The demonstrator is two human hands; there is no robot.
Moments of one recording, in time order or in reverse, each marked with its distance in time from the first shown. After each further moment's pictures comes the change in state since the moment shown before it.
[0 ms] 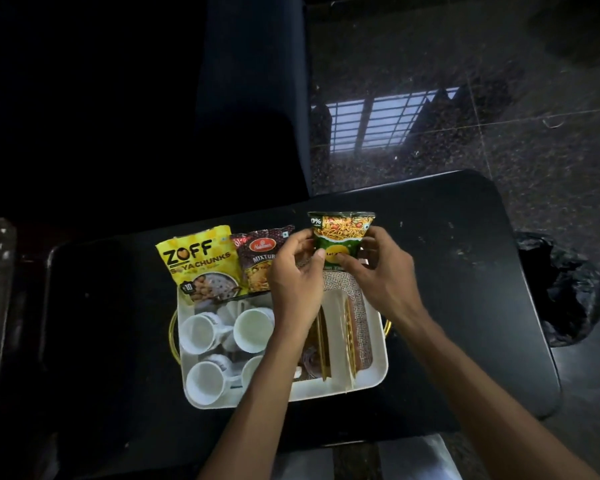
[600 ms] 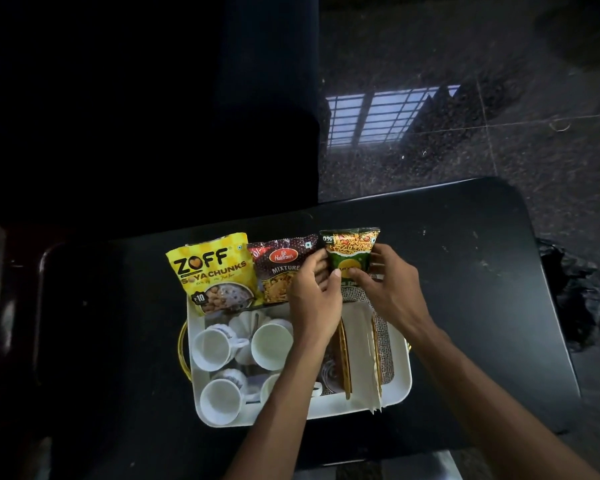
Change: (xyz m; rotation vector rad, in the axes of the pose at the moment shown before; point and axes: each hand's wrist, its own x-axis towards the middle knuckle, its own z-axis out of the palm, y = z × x) left_hand 0.020 -0.033 -0.002 -0.034 -0.113 -0.171; right_hand 0.020 0.020 0.036 -0.209 -0.019 0.070
